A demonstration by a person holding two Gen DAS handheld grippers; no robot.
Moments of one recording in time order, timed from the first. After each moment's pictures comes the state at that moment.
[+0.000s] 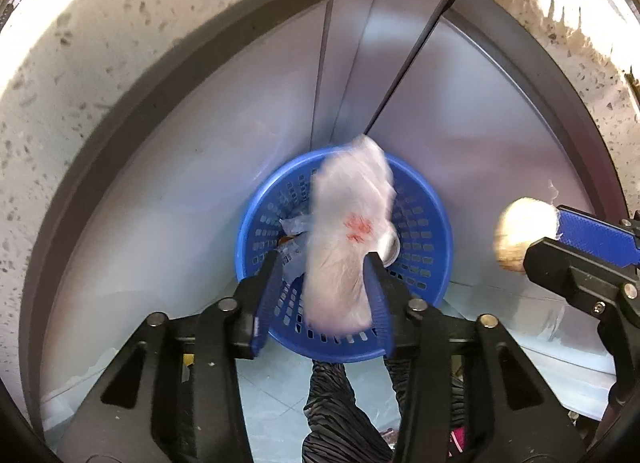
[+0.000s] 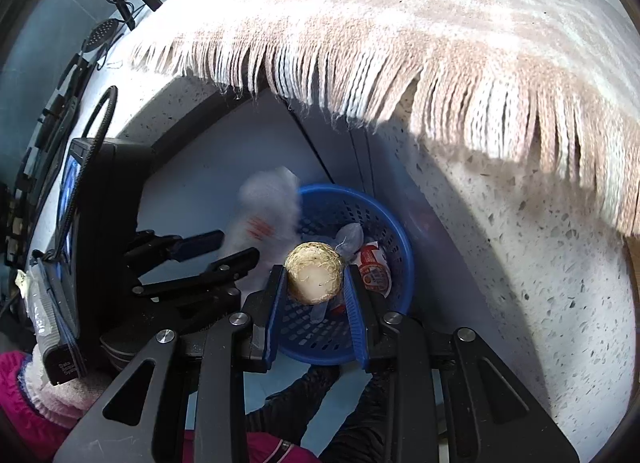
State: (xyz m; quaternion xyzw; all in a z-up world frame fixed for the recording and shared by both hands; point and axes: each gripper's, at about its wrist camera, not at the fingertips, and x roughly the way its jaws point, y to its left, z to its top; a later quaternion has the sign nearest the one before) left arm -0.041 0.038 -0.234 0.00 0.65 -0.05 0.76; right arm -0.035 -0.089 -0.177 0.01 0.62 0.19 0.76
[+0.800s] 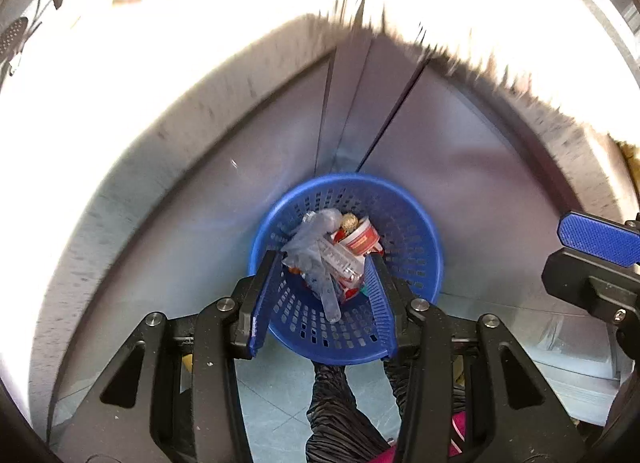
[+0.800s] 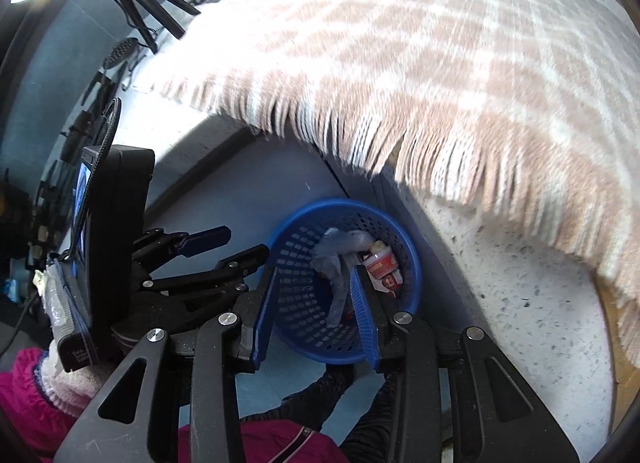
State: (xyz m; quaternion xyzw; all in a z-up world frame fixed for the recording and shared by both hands) left arm -0.045 0.043 -0.188 0.00 0.62 -0.04 0.78; right arm -0.031 -0.108 -0.135 0.04 0.60 0.23 0.77
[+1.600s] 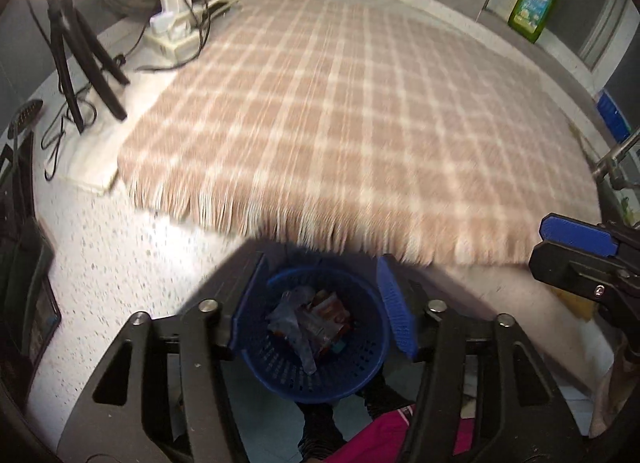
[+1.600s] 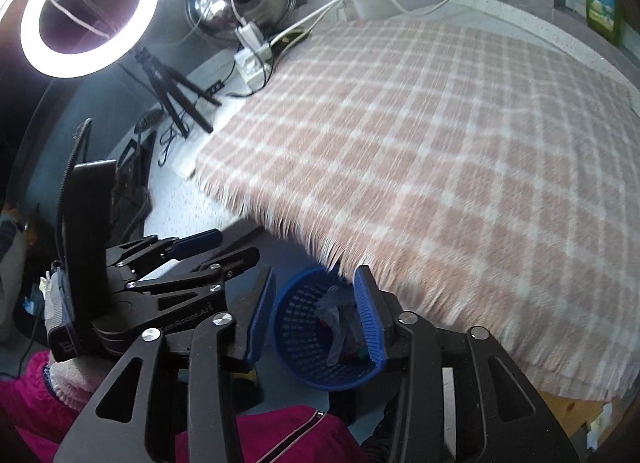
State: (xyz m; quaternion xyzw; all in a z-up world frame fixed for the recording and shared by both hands) left arm -0.021 0.017 -0.051 -0.01 0.52 -0.07 0.85; right arm -0.026 -0.173 -0.035 0.07 0.51 0.22 0.83
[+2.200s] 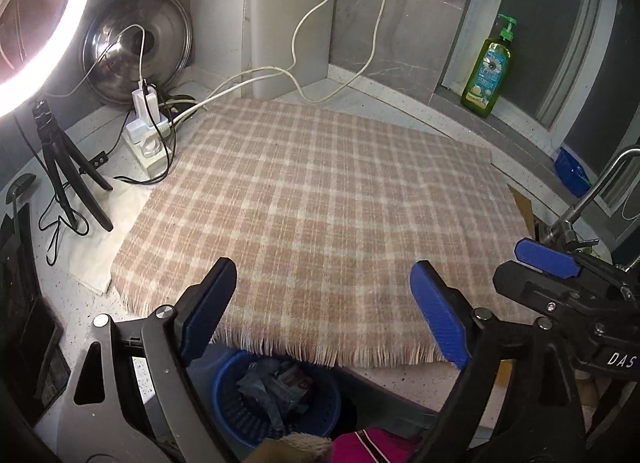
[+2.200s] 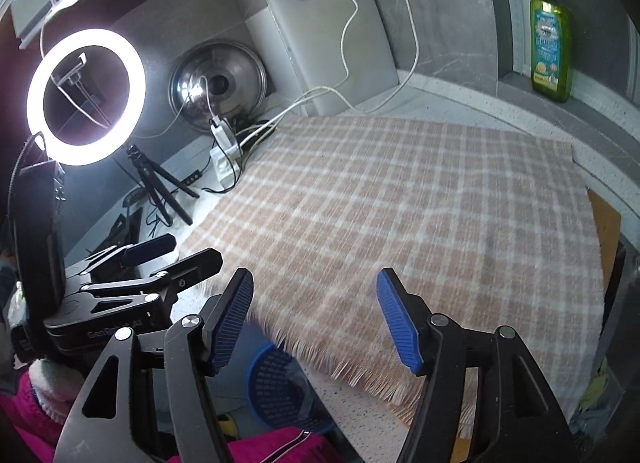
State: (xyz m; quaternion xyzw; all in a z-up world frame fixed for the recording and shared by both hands) left arm 0.007 -0.028 0.036 -0.03 0.42 -0.11 0.90; right arm -0.006 -0.225 0.036 0.08 0.41 0.18 0.89
